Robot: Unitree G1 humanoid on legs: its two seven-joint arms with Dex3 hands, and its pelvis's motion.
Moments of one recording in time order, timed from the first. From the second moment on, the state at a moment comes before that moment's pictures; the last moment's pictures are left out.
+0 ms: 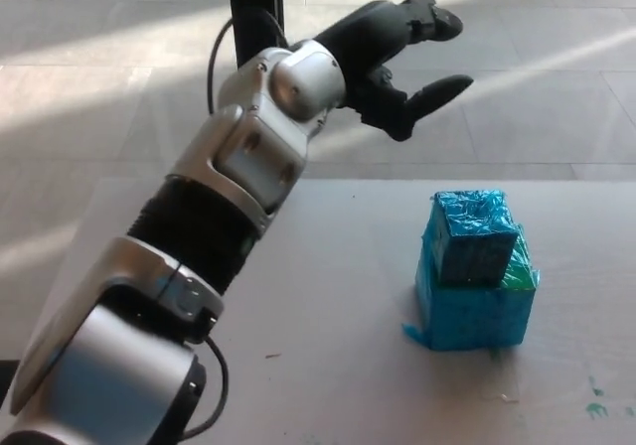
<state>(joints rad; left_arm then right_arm) -1.25 0.13 -0.37 0.69 0.27 0.28 -0.33 0.11 -0.72 -0.28 0.73 0.09 0.02 0.50</state>
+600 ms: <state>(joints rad) -1.33 0.02 -0.50 0.84 0.34 0.26 -0.32 0.08 -0.72 -0.27 0.76 0.08 0.01 0.50</state>
